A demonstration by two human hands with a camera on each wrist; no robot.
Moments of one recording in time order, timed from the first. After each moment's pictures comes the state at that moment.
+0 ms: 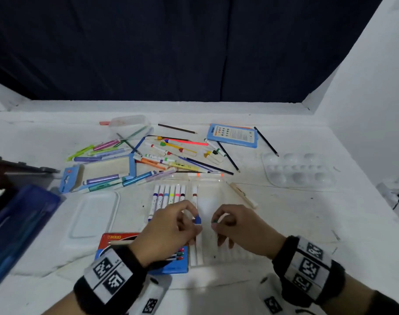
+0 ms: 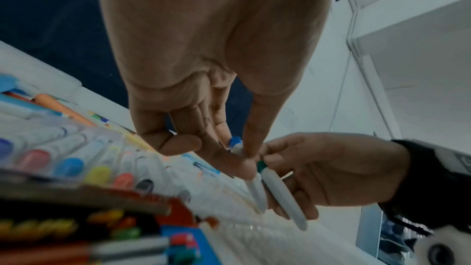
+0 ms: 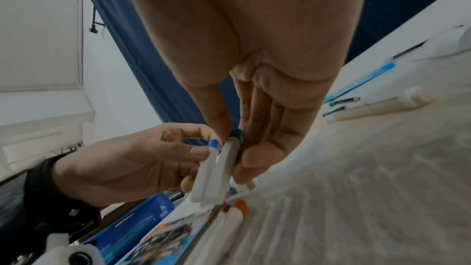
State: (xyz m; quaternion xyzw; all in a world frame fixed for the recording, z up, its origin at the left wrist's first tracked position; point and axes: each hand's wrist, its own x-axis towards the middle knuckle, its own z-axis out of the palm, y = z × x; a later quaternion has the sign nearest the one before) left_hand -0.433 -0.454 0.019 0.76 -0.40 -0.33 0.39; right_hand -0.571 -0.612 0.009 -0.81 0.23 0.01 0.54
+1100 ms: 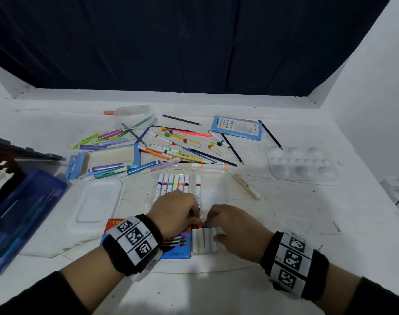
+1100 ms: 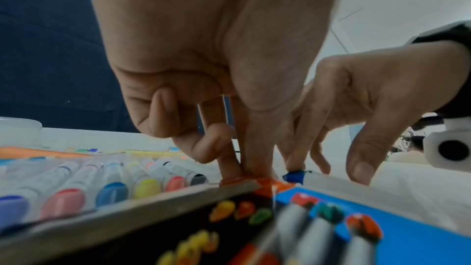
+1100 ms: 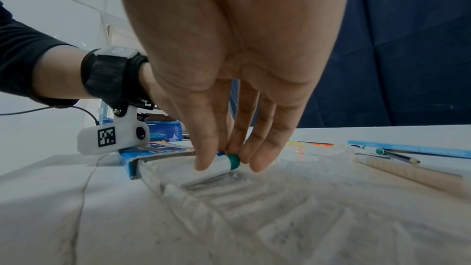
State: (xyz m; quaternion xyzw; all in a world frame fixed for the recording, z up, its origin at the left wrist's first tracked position) left_hand -0.417 -0.475 0.005 0.82 -0.54 -0.15 0.06; right_hand -0.568 -0.586 0.005 -0.98 0.07 0.06 0.20
